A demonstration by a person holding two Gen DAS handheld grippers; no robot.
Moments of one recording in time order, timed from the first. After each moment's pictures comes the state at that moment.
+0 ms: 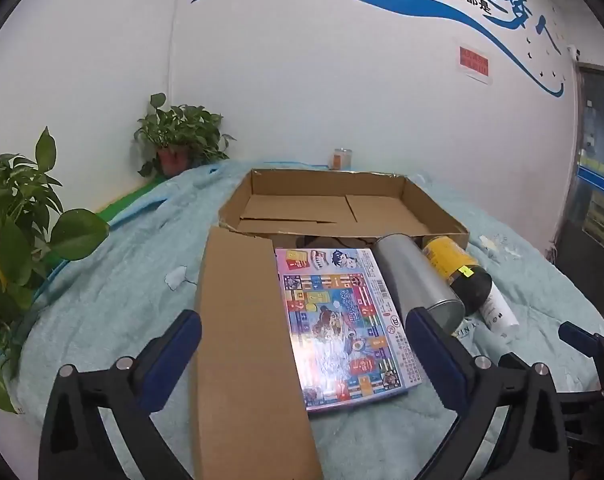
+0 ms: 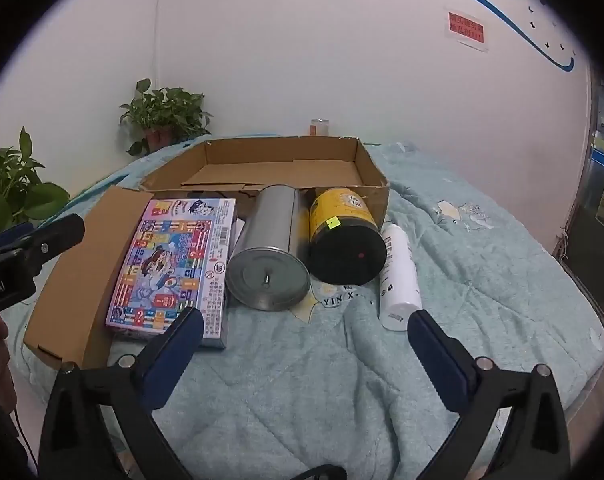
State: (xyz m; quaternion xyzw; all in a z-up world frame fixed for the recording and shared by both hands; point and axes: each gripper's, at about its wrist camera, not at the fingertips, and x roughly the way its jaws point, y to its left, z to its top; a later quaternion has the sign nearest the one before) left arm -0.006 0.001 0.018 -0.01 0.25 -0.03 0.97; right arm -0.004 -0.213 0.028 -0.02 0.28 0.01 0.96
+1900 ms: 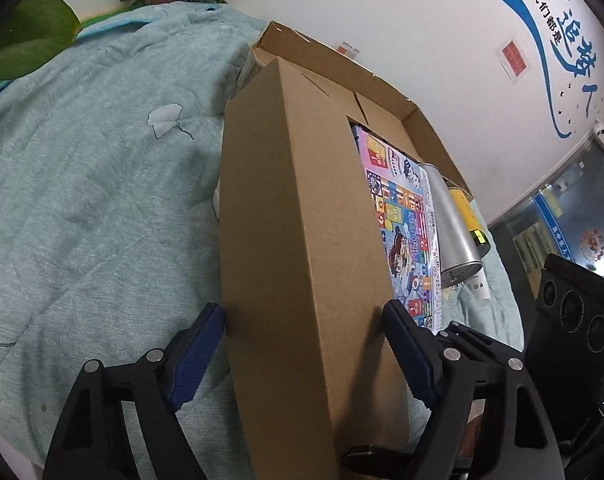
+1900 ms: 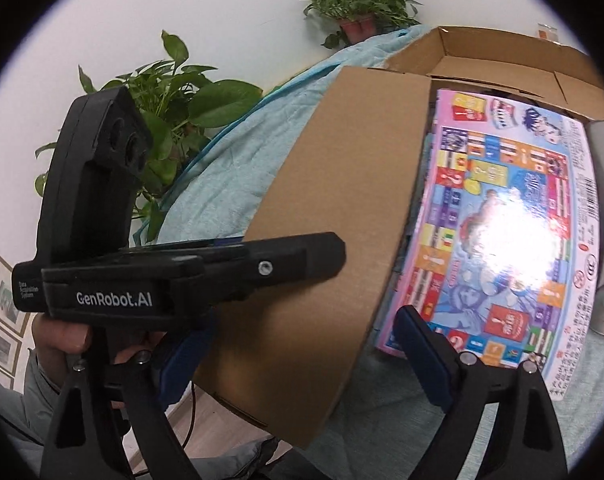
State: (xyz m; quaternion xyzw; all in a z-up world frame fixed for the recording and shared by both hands) left arm 0.063 0.156 -0.063 -0.21 0.45 -0.16 0.86; right arm 0.087 -0.060 -0.018 0.02 0.46 0.39 0.80
